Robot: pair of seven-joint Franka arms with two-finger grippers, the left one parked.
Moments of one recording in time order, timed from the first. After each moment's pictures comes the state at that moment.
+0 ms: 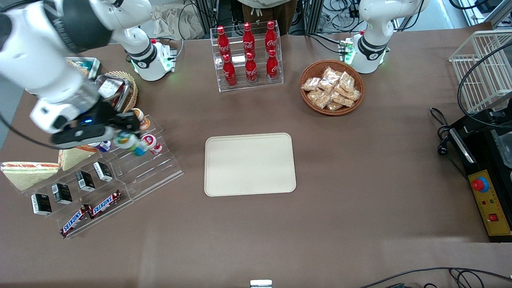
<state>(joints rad) 0.40 0.00 -0.07 -1.70 0.08 1.79 0.25</state>
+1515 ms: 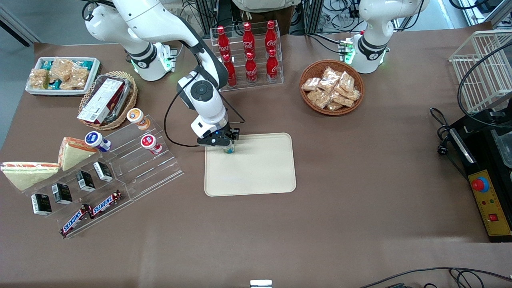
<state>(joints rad) 0.80 0.36 -0.08 -2.18 0.07 2.64 0.81</state>
